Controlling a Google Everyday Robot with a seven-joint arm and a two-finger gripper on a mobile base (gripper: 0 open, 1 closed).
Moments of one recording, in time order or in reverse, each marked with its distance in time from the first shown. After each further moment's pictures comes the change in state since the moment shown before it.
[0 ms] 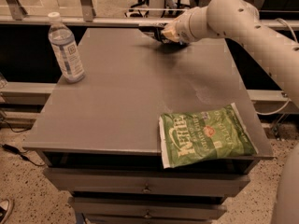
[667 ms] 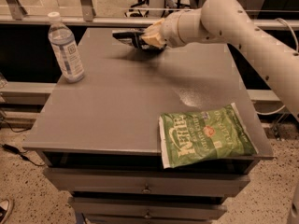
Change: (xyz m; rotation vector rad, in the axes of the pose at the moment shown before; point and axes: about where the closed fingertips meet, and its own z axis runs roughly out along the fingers) arm -0.045 0.072 -0.003 -0.196 -0.156 -0.068
